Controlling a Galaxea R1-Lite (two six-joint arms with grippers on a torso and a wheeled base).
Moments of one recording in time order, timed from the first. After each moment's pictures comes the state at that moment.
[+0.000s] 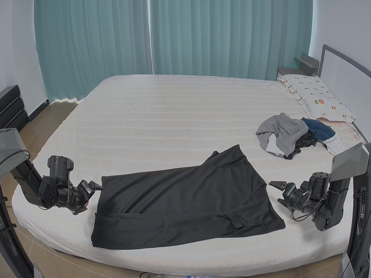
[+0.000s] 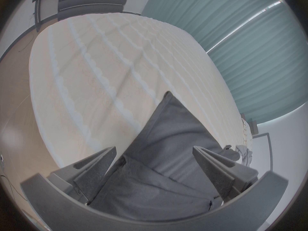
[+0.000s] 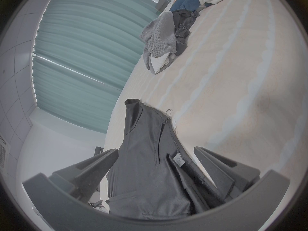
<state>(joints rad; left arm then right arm) 0.05 2.05 -0.63 -0.55 -0.13 -0.83 0.02 2.43 -0.43 -1.55 0.34 0.93</state>
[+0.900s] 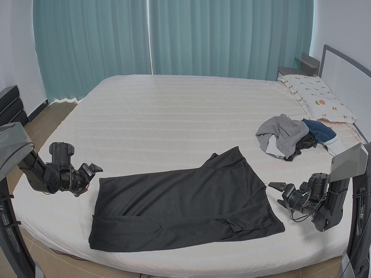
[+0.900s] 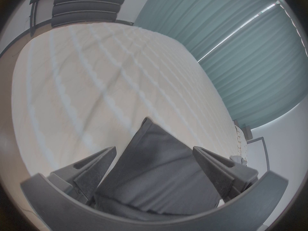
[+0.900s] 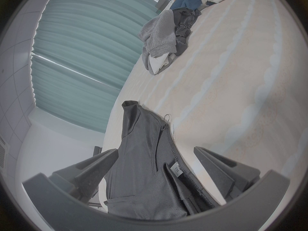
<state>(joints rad) 0.08 2.17 -0.88 -0.54 -0.15 -0.78 0.03 2.43 -0.43 -1.55 0.34 0.93</state>
